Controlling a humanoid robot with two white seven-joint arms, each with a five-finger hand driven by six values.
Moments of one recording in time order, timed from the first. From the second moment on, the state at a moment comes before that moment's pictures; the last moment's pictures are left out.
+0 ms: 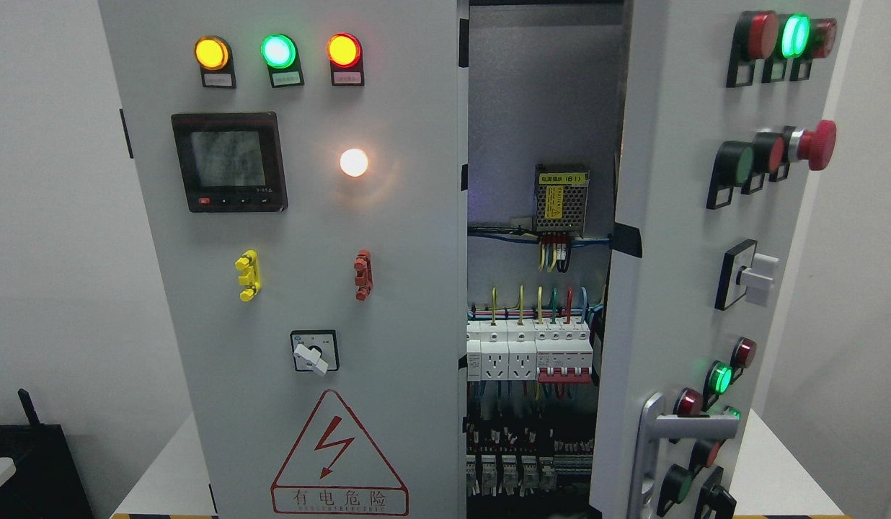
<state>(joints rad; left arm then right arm) 0.70 0.72 -0.13 -1.74 0.69 -0.65 -0.20 0.09 0.12 0.26 -0.09 -0.15 0.12 0.01</state>
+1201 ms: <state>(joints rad) 0.15 1.18 -0.13 -1.89 1.21 -0.29 -0.50 0.09 0.12 0.26 -0.09 -0.15 0.12 0.01</state>
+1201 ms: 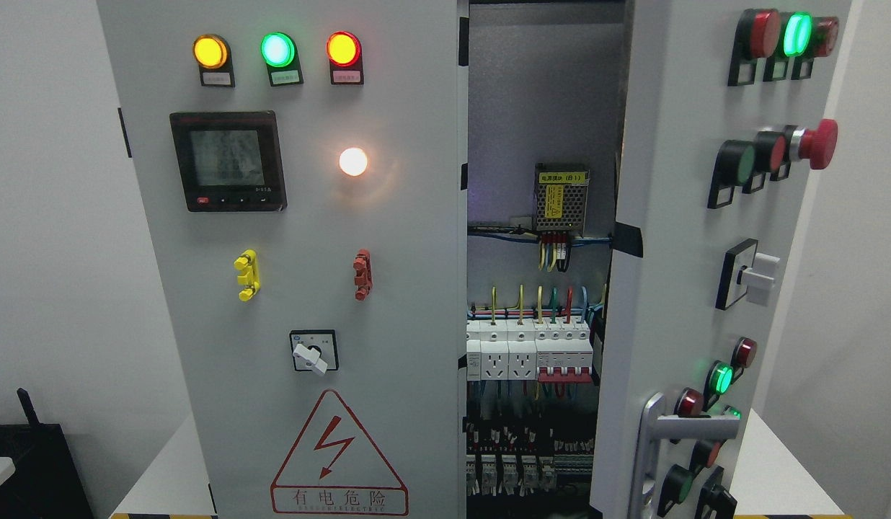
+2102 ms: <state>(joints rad) -0.16 1.22 -0.13 -1.96 1.42 0.12 -0.68 0.09 0.12 0.26 -0.09 -0.15 0.12 0.01</state>
